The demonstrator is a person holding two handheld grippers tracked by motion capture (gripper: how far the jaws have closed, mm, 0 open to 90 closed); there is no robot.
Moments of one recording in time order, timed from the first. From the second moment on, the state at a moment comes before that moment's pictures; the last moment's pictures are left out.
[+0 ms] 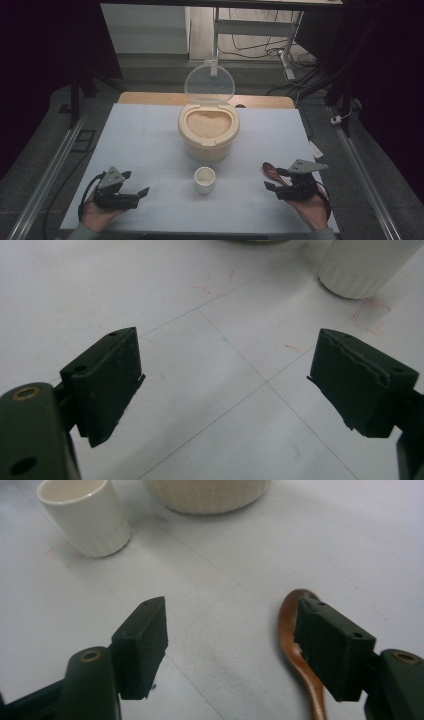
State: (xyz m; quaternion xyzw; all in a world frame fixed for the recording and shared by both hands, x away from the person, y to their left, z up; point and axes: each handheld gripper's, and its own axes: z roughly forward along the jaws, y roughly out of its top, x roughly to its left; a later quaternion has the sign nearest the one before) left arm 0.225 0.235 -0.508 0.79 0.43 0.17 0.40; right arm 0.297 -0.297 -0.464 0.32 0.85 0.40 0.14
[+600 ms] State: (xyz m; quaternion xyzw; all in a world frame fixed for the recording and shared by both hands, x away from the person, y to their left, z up) left arm 0.226 0.233 -0.511 0.80 0.43 0.17 0.39; right arm 0.318 -0.304 -0.426 0.36 0.88 0.27 0.15
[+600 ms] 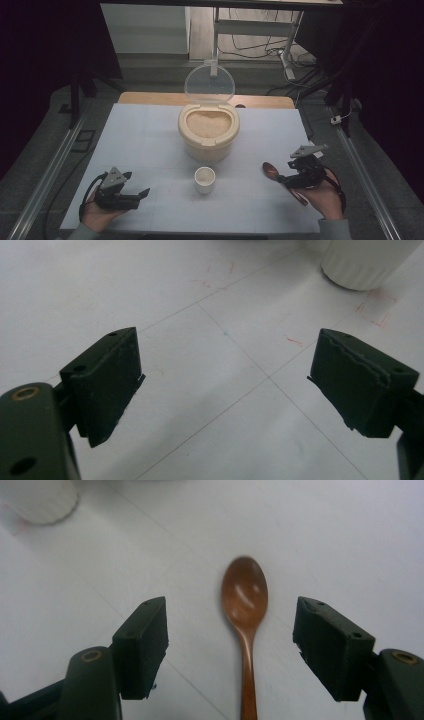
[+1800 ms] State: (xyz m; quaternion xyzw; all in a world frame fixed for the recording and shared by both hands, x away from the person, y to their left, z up) left arm 0.227 0.231 -0.516 0.81 0.42 0.17 0.37; right arm 0.332 -0.337 -0.481 0.40 0.90 0.14 0.08
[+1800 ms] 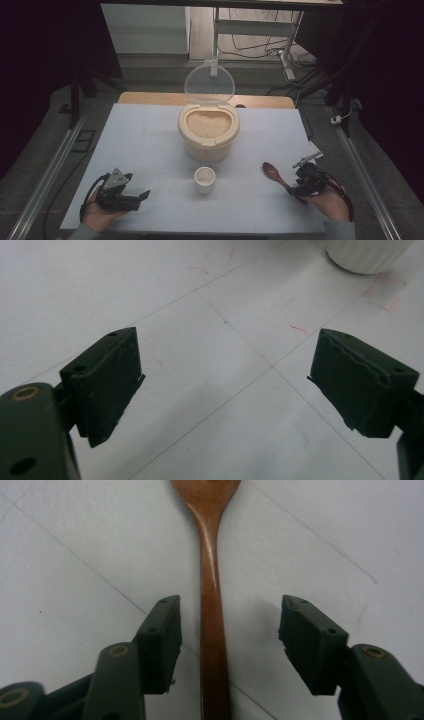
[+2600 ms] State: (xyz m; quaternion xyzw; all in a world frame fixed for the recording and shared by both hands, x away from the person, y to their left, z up) left arm 0.227 0.231 -0.517 0.81 0.42 0.17 0.37; right arm 0.335 -0.316 -0.487 0.37 0.92 0.10 0.08
